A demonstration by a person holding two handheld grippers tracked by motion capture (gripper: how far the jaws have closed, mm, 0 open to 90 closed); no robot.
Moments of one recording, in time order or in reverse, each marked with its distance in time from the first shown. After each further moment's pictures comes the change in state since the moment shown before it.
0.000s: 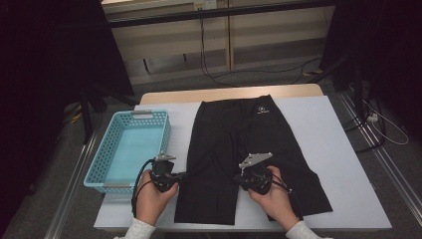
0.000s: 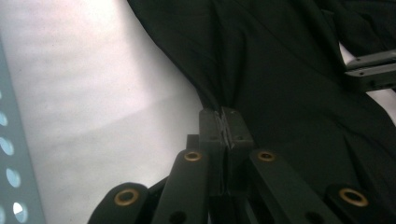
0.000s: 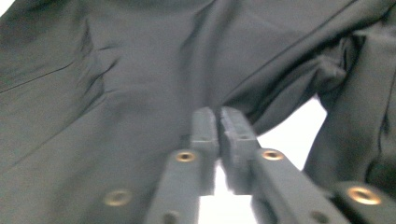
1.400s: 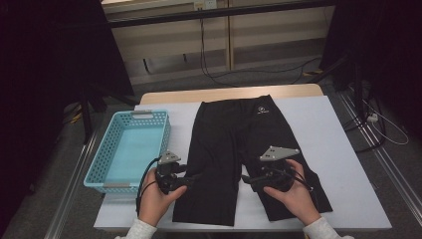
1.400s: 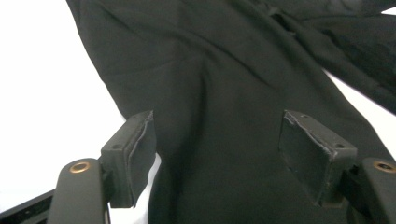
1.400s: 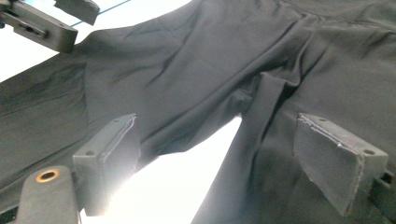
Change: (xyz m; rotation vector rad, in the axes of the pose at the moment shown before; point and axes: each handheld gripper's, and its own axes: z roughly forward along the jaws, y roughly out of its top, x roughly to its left) left arm -0.005 0.000 0.013 -0.123 -0.077 0.116; right arm -0.024 -0.005 -0.041 -0.178 -0.039 -0.012
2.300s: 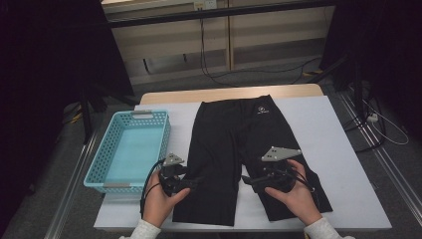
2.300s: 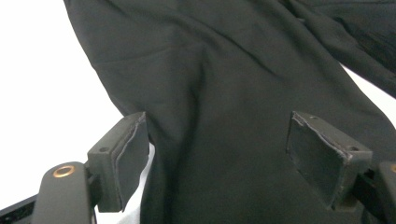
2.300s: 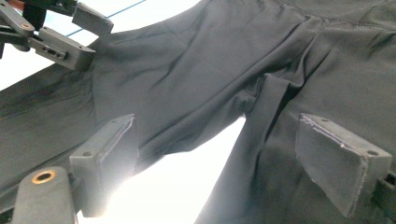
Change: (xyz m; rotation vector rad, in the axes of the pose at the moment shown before) left arm -0.003 -0.005 0.009 0.022 0.012 -0.001; right arm -0.001 -0.002 -0.004 -0.017 0.017 0.013
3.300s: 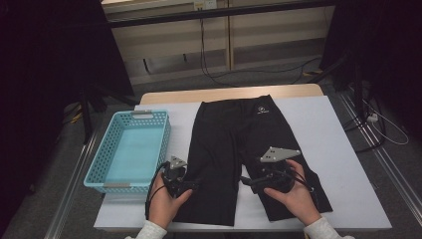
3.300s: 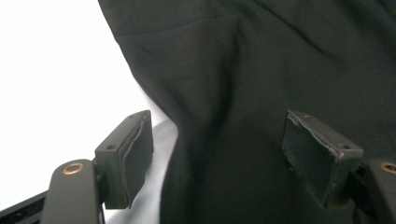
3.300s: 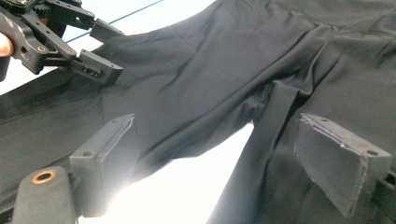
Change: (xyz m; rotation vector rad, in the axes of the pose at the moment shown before) left arm -0.004 -0.008 0.013 0.051 0.126 -0.018; right arm 0.003 0.001 0.001 -0.009 0.016 -0.021
